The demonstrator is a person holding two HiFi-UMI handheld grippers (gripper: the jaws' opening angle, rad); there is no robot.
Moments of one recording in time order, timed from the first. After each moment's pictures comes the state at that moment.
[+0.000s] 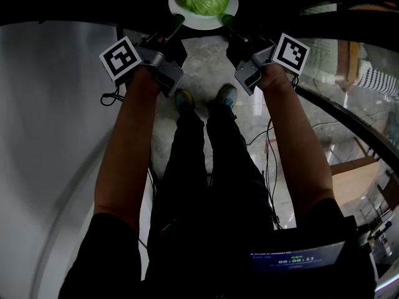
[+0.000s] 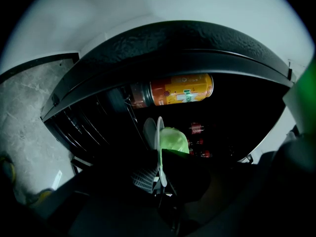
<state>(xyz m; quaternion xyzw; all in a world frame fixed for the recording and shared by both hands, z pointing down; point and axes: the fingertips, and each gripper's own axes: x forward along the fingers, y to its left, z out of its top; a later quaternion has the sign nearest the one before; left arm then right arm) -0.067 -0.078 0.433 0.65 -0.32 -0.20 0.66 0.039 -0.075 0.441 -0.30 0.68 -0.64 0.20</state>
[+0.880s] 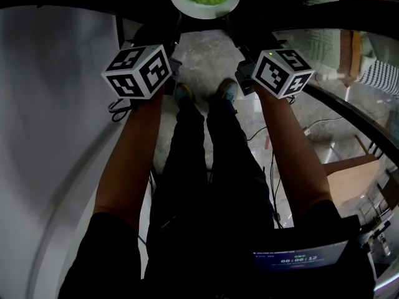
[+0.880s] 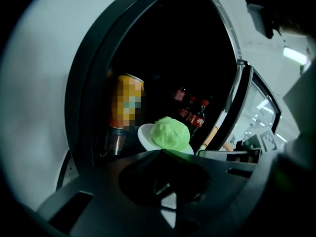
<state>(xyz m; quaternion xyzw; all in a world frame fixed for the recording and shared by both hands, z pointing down) -0.076 -0.090 0.416 0.82 -0.46 0.12 0.31 0.036 -0.078 0.422 -0.42 0.84 -0.34 -0.02</state>
